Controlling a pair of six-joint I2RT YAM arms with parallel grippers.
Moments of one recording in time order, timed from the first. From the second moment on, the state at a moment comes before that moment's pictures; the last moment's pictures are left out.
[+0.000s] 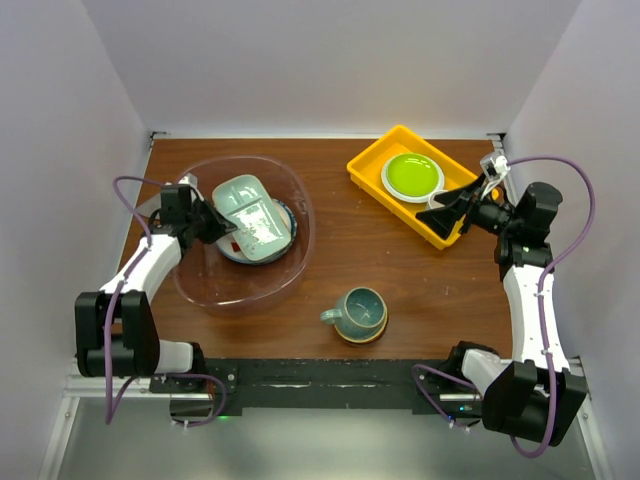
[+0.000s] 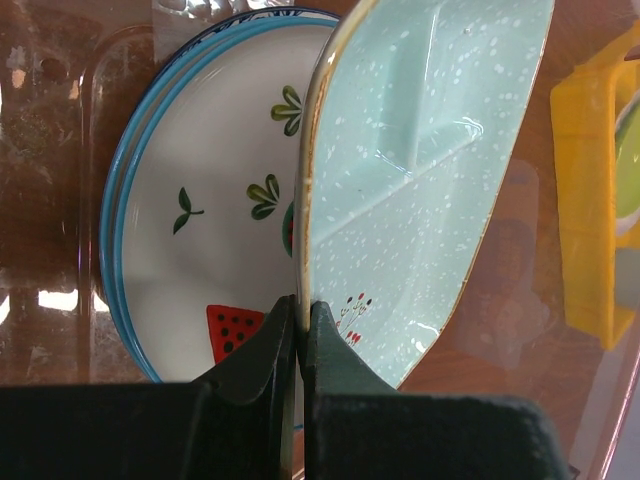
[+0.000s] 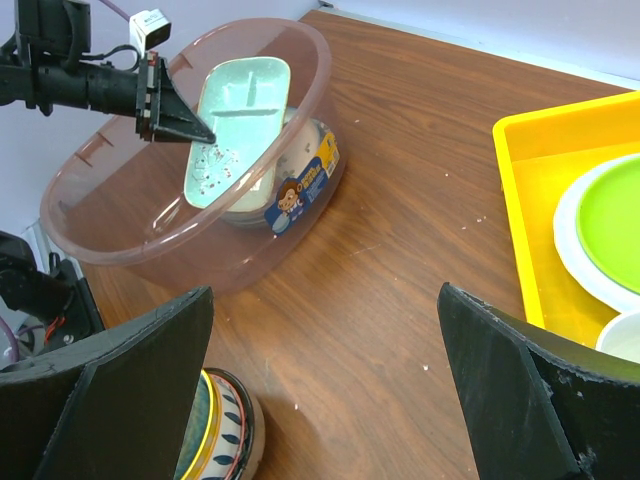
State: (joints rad) left arm 0.03 1.35 0.82 -0.22 0.29 -0.65; right arm -0.25 1.03 0.84 -0.01 -1.14 0.17
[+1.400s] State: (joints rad) left arm 0.03 1.38 0.81 -0.19 0.30 -0.67; right arm -0.25 1.03 0.84 -0.02 -1.14 0.16
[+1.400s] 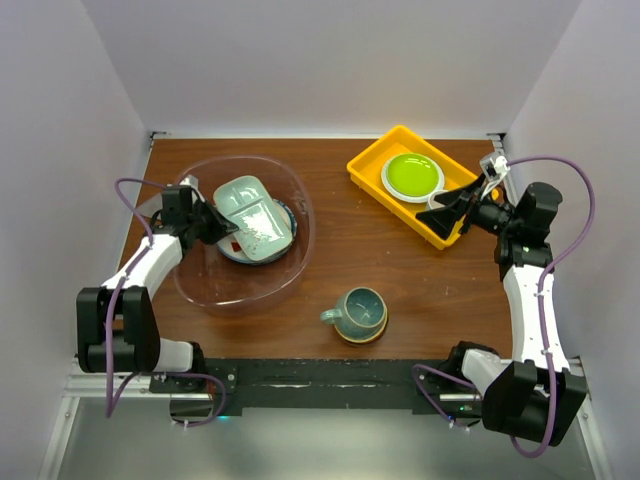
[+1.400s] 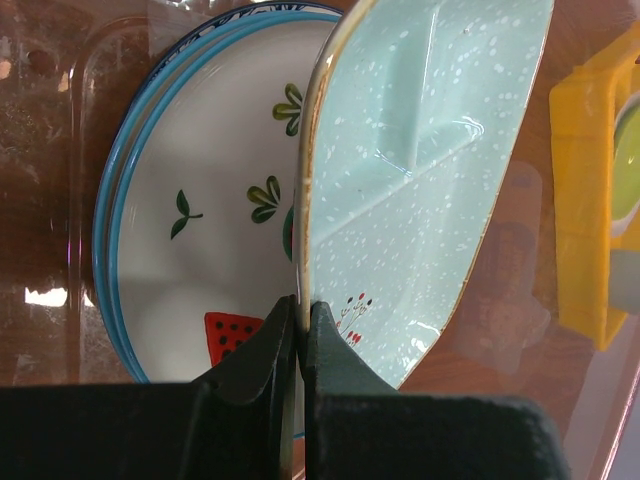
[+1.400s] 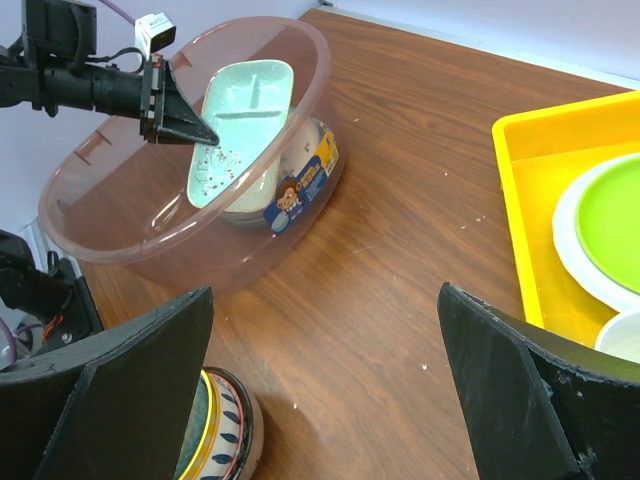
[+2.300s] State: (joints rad) left arm 0.03 1.41 0.81 -0.17 0.32 -0.68; right arm -0.25 1.03 0.84 -0.02 -1.14 0.16
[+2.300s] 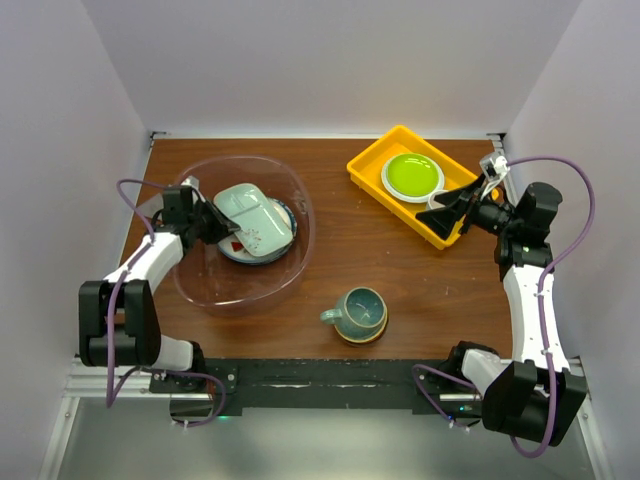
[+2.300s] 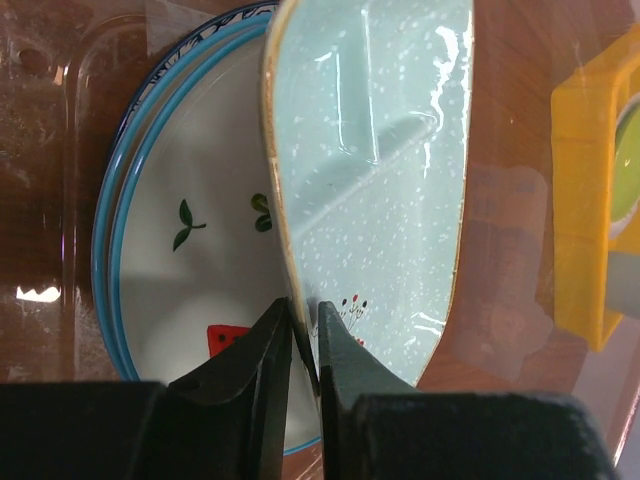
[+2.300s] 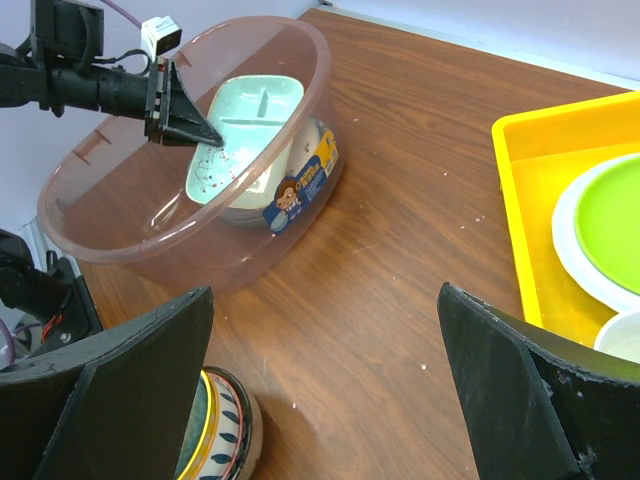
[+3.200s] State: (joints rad) left arm 0.03 1.31 0.86 -0.25 0.33 -0.59; right arm -0.26 1.03 0.84 -0.02 -1.14 0.15
